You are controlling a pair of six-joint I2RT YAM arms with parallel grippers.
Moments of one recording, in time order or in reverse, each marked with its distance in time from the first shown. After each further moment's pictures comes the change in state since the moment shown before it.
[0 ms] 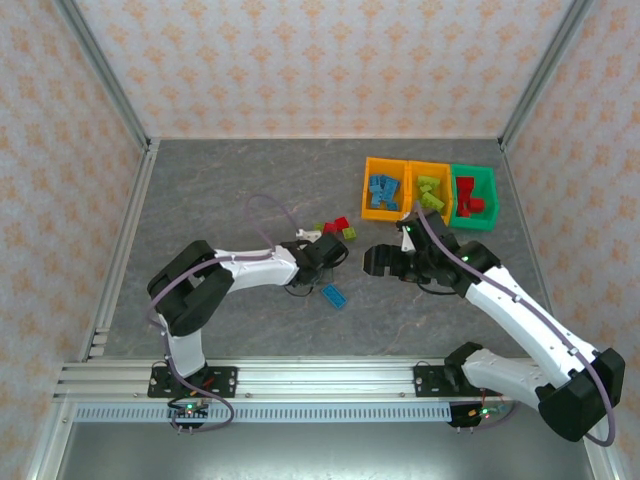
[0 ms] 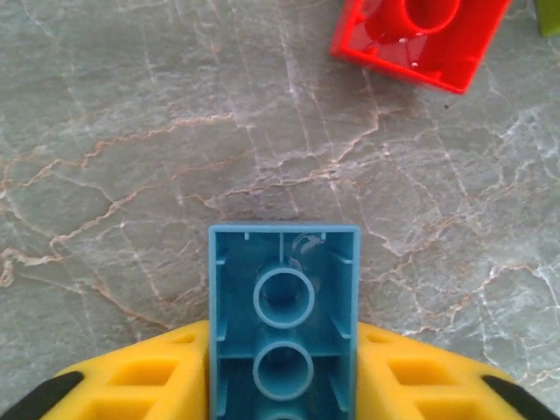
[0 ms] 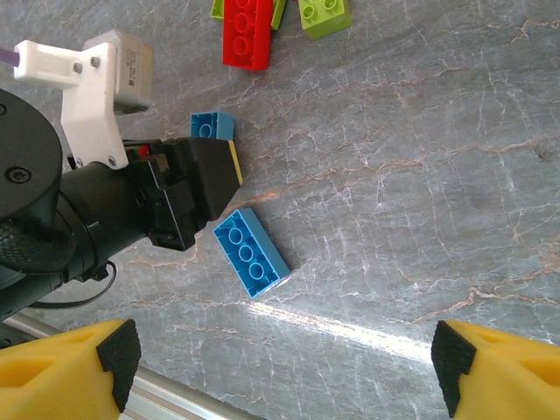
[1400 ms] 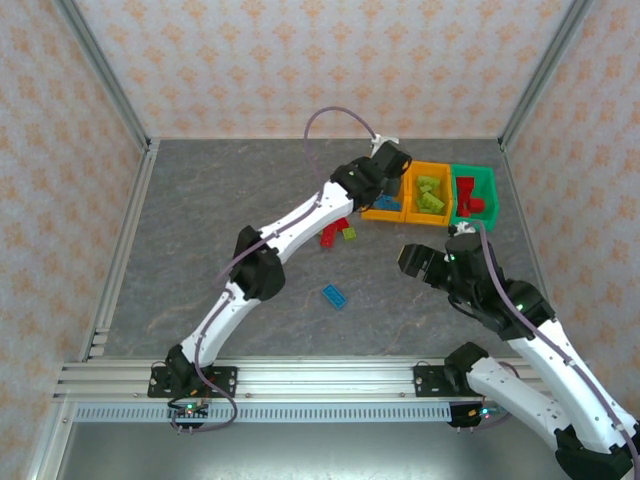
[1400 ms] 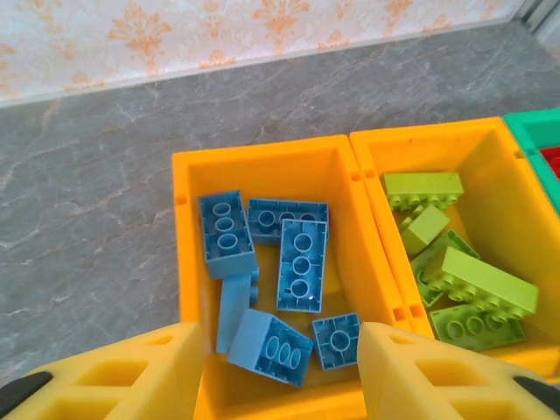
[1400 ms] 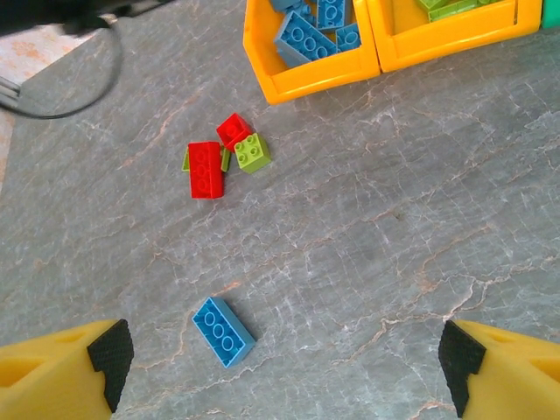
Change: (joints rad) left arm 0.048 0.584 1.382 -0.330 -0.113 0.491; right arm 0.000 -0.343 -0.027 -0.097 0.311 0.152
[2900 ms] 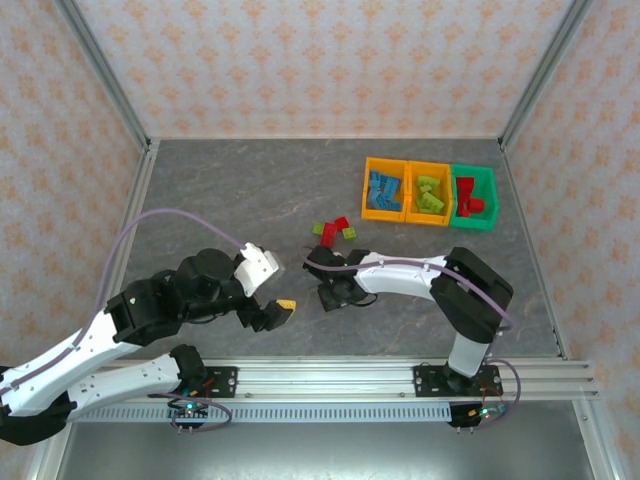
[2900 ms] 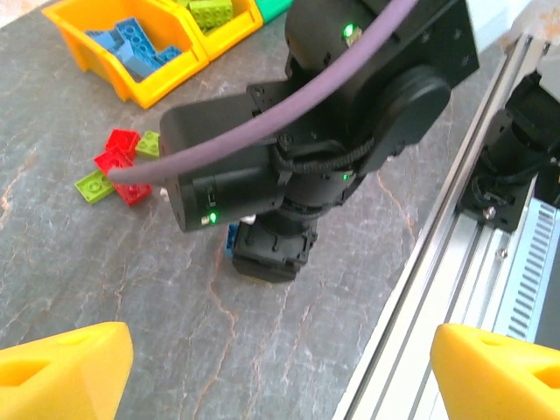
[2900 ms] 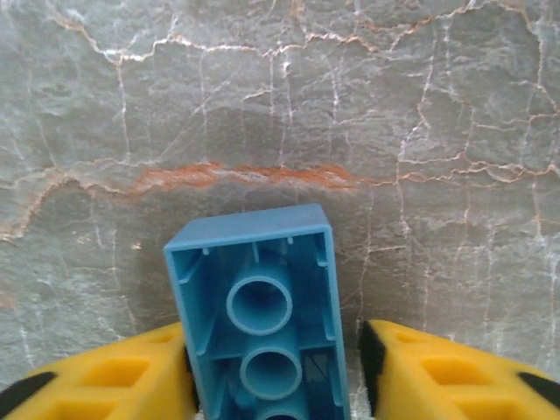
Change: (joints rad) left arm -0.184 -1.670 -1.466 -0.101 0.392 0.377; right arm 0.411 1.066 0.140 0.298 -0.006 -0.193
